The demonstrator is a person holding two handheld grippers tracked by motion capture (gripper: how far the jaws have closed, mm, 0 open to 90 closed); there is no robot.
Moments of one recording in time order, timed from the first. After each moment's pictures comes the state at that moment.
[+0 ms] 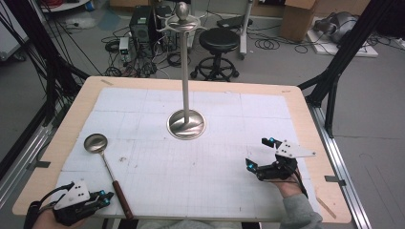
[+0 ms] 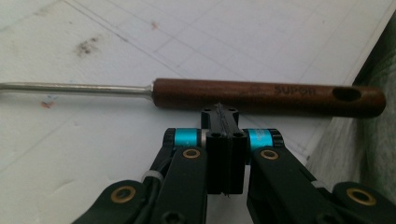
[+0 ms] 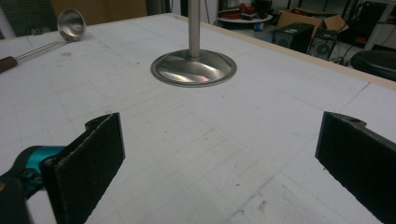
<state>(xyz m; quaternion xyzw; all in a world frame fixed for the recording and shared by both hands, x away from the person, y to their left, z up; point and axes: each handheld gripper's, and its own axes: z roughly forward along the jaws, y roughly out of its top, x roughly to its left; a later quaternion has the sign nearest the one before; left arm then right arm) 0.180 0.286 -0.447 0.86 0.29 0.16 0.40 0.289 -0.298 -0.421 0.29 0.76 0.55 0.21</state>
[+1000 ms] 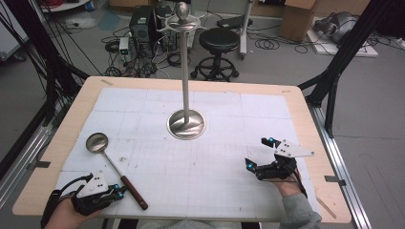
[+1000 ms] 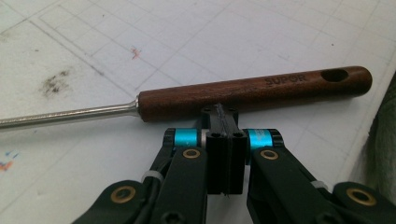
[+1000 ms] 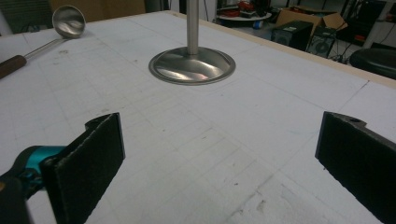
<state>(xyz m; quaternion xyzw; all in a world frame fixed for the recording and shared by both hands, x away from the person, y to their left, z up) 0.206 0.250 -0.446 0.86 0.28 0.14 0.39 0.290 -0.296 -0.422 0.29 0.76 0.54 0.21</state>
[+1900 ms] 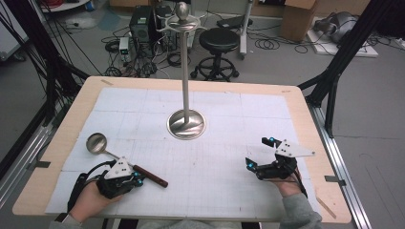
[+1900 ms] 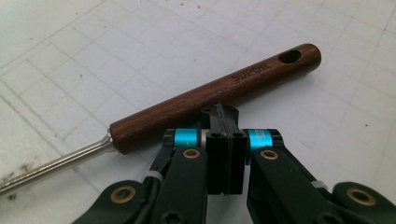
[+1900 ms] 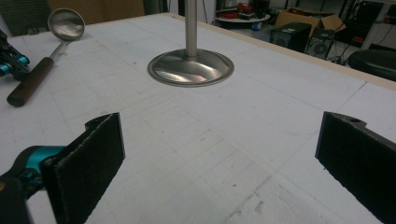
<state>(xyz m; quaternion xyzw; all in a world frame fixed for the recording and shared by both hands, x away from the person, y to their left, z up) 0.248 0.204 -0.445 0.87 0.27 0.13 0.40 0.291 -0.297 -0.422 0.29 0.75 0.55 0.21</state>
